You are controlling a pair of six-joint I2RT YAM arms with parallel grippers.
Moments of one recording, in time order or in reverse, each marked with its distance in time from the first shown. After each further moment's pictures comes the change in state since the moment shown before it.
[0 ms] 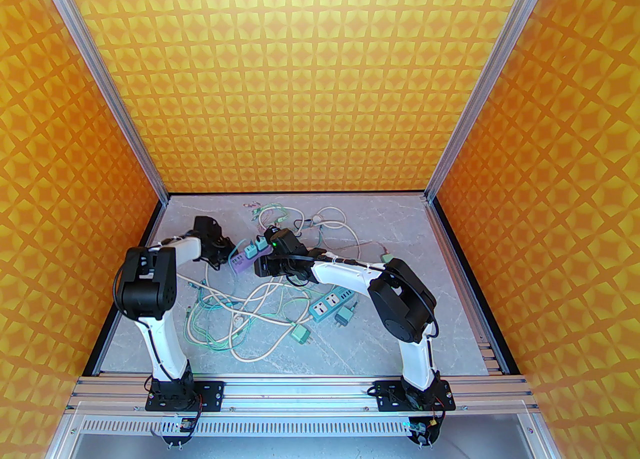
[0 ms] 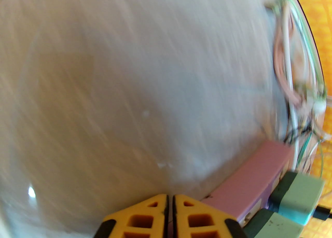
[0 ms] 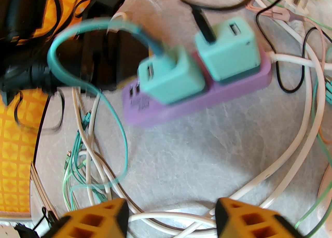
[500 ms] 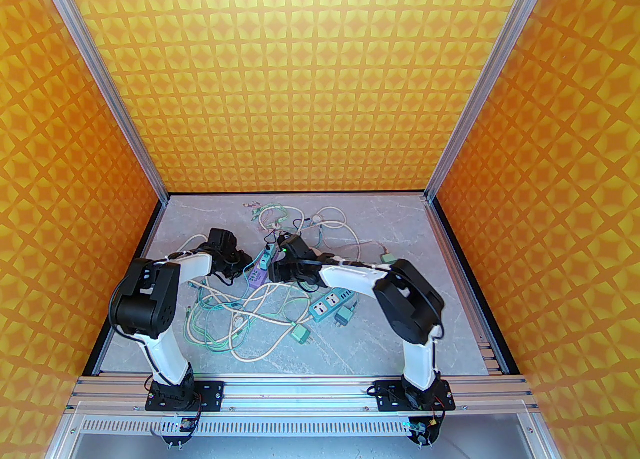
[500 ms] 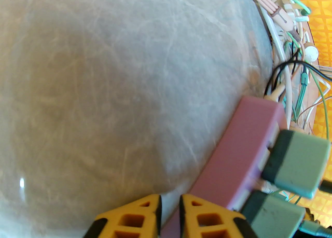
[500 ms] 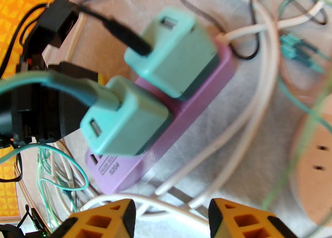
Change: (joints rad) left arm -0.114 -0.155 -0.160 0.062 -0.010 -0.073; right arm -0.042 -0.100 -0.162 0.001 0.057 -0.001
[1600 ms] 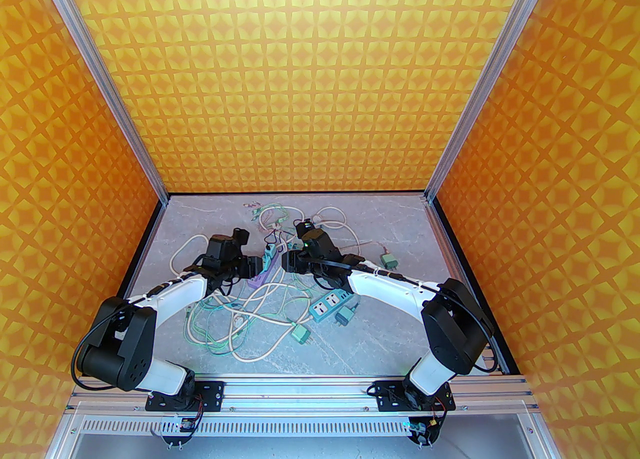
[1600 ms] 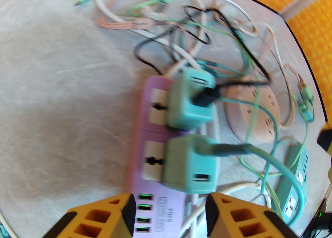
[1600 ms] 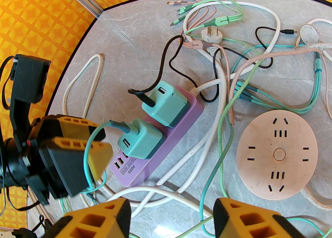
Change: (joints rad) left arm -0.151 -0.298 -0.198 0.157 -0.122 0.383; right arm -0.039 -0.243 -0.134 0.037 0.069 0.000
